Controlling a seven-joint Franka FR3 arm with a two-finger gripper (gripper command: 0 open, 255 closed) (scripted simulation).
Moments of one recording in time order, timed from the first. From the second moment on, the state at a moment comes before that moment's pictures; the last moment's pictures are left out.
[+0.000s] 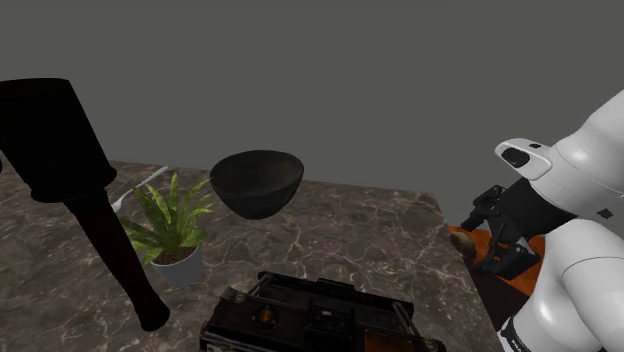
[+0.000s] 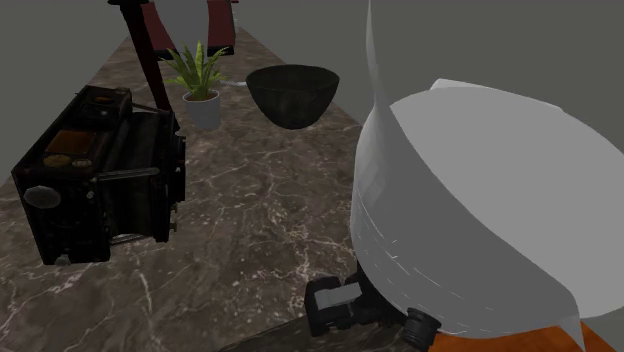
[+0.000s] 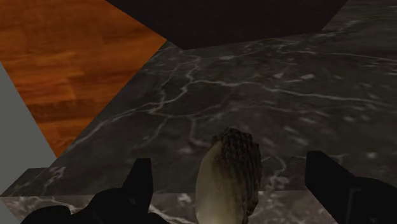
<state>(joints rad) 0.48 -1.54 0.22 -2.92 0.09 1.69 -0.07</state>
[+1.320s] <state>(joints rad) 0.47 -1.51 0.21 -2.86 0.08 1.67 -0.08</state>
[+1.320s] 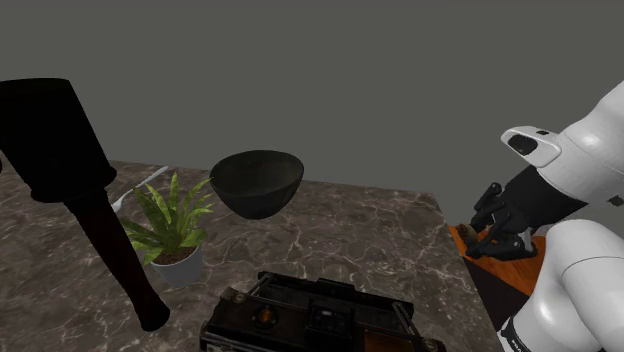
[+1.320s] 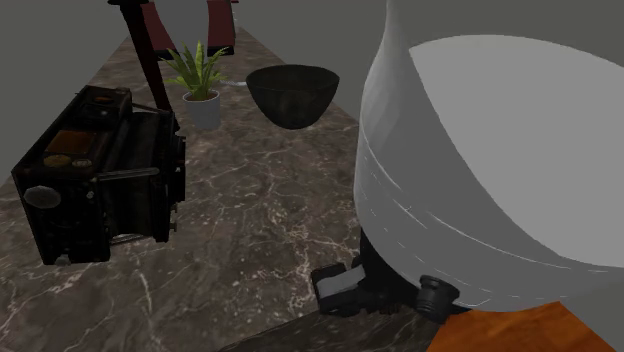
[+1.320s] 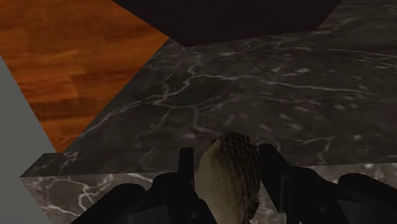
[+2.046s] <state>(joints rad) 0.44 -1.40 0.18 -2.69 0.05 1.60 -0.09</state>
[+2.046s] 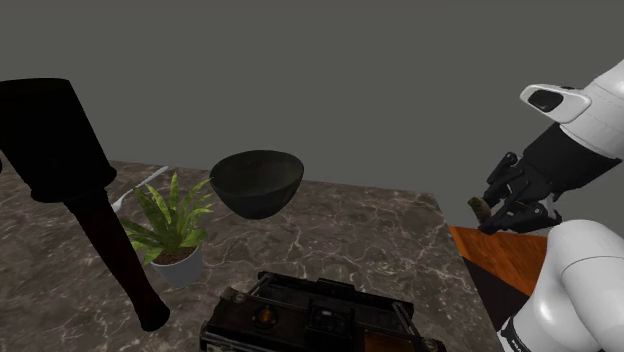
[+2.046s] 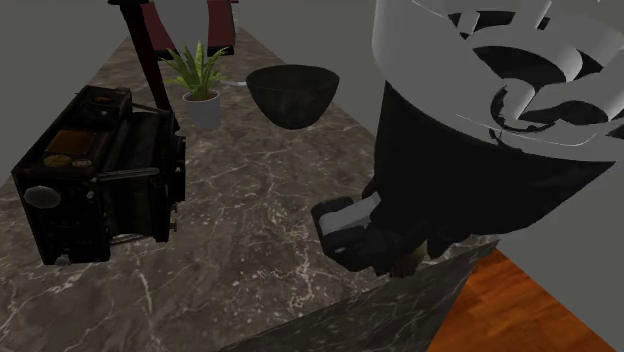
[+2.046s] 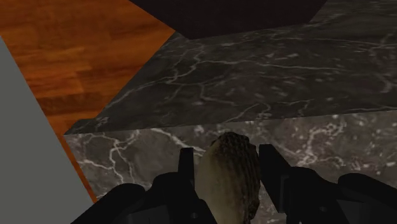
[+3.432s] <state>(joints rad) 0.40 -1.15 0.16 -2.35 0.03 1.51 -0.10</state>
